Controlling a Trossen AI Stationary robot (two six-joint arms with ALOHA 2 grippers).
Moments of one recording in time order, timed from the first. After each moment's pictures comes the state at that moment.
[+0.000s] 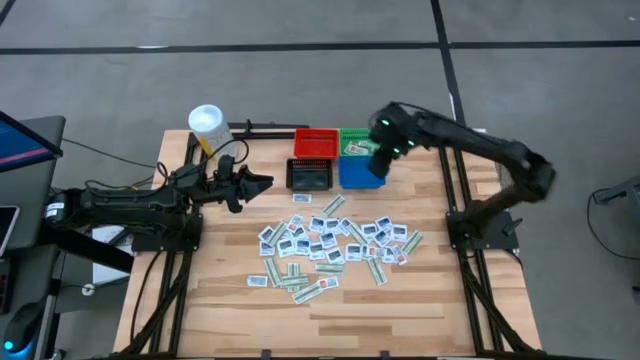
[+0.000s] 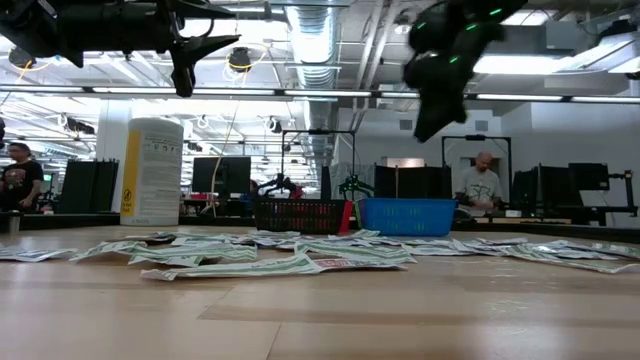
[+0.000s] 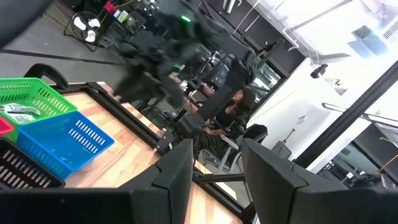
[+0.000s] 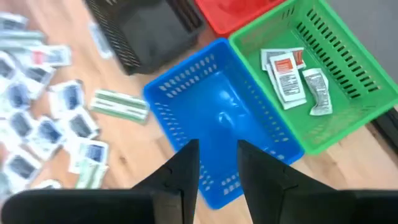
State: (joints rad) left arm 0.18 0.78 0.32 0.61 0.07 -0.69; right arm -0.58 1.42 1.17 -0.80 -0.11 0.02
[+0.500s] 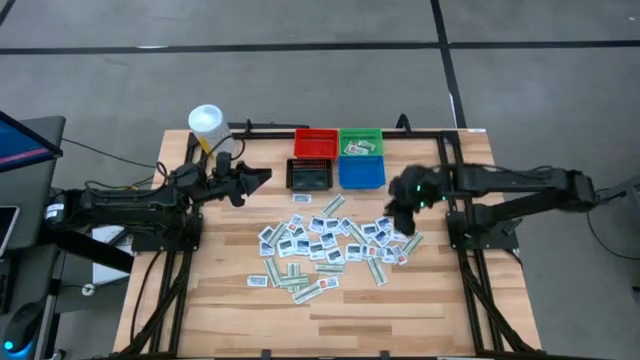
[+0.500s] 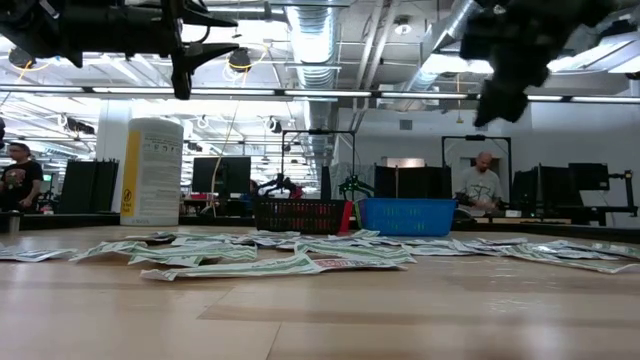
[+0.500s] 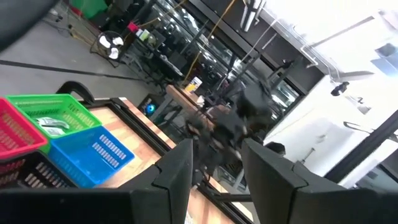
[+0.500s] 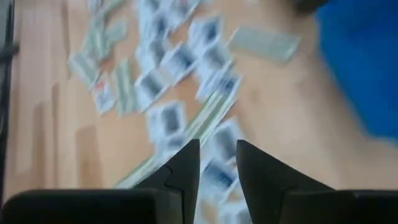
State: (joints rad) left arm 0.20 0.78 0.32 0.61 -0.02 -0.69; right arm -0.08 1.01 0.75 -0.63 -0.11 0.29
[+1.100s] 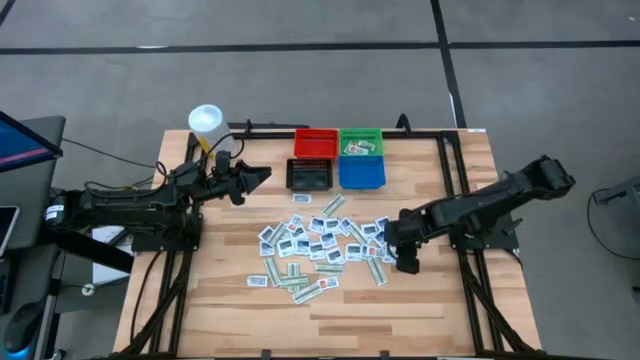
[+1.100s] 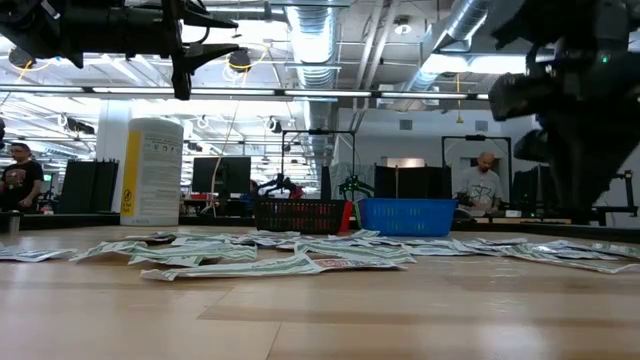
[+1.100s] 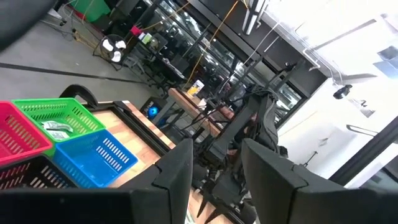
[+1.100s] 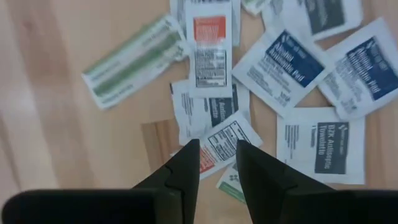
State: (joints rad) left arm 0.22 0.78 0.32 0.62 -0.02 -0.69; right arm 0.25 1.32 0.69 -0.69 -0.04 0.45
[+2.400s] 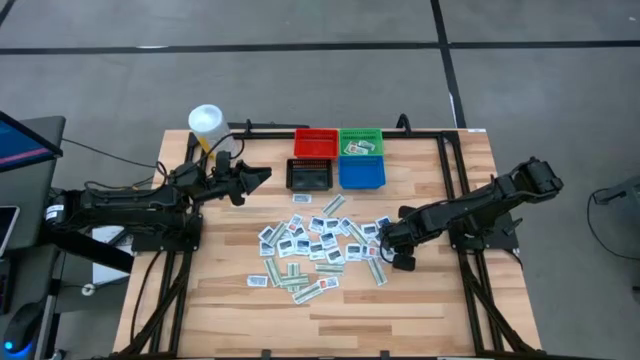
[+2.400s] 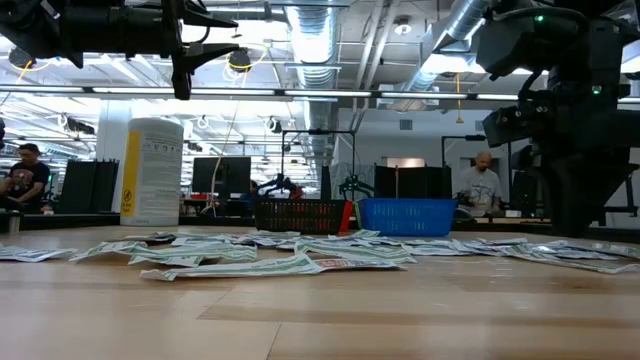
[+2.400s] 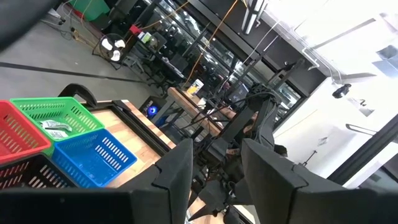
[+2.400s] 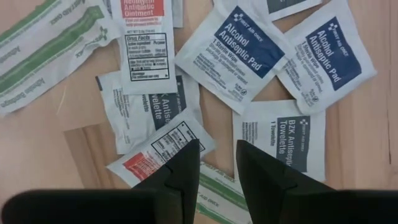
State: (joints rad) left arm 0.21 0.78 0.32 0.62 -0.01 -0.69; right arm 0.25 1.43 0.69 -0.71 0.09 0.44
